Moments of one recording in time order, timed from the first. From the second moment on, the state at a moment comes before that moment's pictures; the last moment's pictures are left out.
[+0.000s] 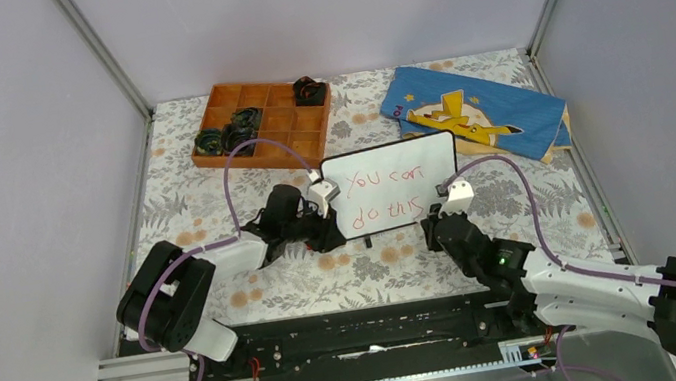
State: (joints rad) left arm -0.56 1.53 0.58 0.25 0.54 -0.05; right arm 0.93 0.84 0.30 -0.02 0.61 0.57
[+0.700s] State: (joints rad) left arm -0.56 1.53 0.58 0.23 0.53 -0.05; right arm 0.93 0.62 0.34 -0.18 0.57 0.56
